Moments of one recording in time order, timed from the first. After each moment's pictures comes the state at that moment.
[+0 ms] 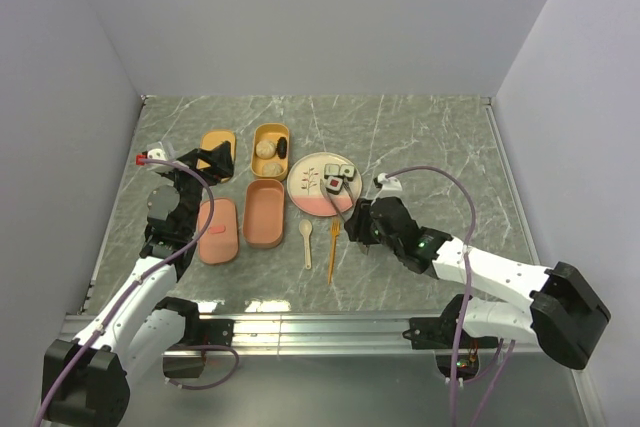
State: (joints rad) left arm -0.21 0.84 0.43 0.58 -0.17 -0.48; right arm 0.81 1.12 0.53 -0.02 0.24 0.67
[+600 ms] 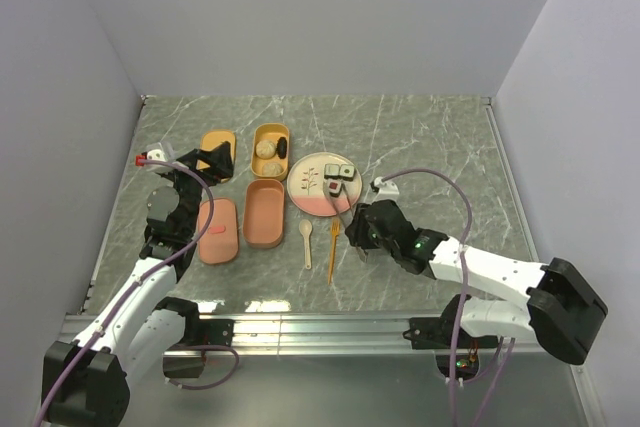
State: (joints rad) left arm -0.21 0.83 0.42 0.58 -0.17 -0.48; right arm 0.83 1.16 0.53 -0.05 0.25 0.70
